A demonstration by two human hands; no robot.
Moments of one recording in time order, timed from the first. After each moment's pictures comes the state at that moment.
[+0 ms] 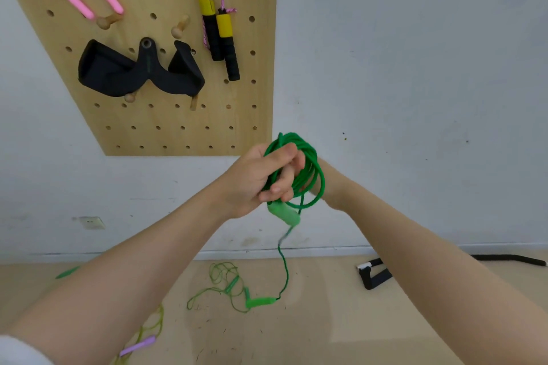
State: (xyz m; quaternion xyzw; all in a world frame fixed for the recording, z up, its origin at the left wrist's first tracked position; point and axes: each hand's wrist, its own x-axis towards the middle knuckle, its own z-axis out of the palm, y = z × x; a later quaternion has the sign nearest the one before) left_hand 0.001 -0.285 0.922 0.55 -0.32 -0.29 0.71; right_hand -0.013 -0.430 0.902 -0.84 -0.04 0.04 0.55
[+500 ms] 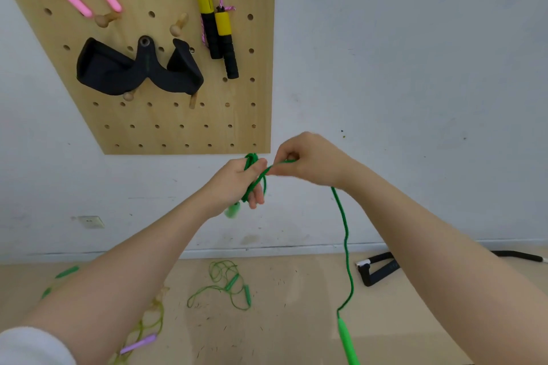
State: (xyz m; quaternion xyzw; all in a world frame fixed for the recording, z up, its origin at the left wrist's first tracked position) left_hand 0.037 -0.265 0.878 0.80 -0.20 -0.18 0.53; right_hand -0.014 -0.422 0.935 -0.95 -0.09 -0.02 0.31
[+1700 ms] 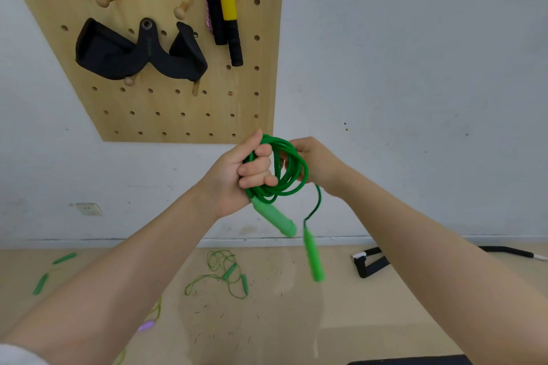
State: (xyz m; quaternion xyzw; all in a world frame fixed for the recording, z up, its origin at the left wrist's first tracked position) left_hand 0.012 -0.258 0.898 0.40 -0.15 -0.40 0.82; right_hand -0.001 -0.417 0.896 -0.86 0.00 0.02 0.52
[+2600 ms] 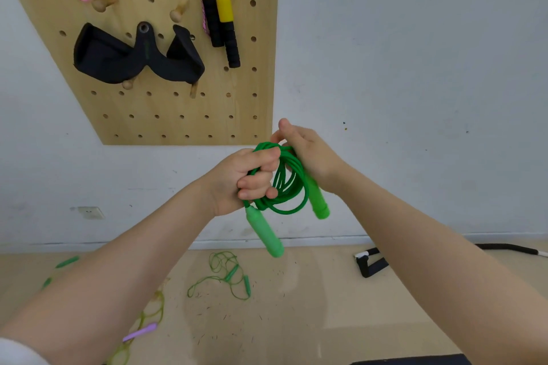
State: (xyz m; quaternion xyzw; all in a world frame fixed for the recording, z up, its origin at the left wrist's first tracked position) left_hand 0.016 -0.261 0.899 0.54 -0.22 -0.39 0.71; right_hand 0.000 -0.417 0.902 -0.82 -0.03 -0.04 0.56
